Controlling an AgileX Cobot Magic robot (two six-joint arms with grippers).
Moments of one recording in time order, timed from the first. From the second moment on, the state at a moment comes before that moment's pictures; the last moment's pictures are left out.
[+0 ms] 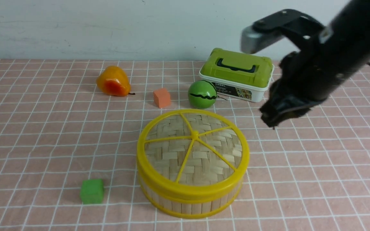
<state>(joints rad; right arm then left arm) 0.50 1.65 -1.67 0.18 1.24 -0.23 -0.04 -0.01 0.03 -0.03 0.38 -0.20</state>
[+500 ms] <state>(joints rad) 0.61 2.05 -2.03 0.14 1.24 -0.17 -0.04 -0.01 0.03 -0.03 0.38 -0.20</state>
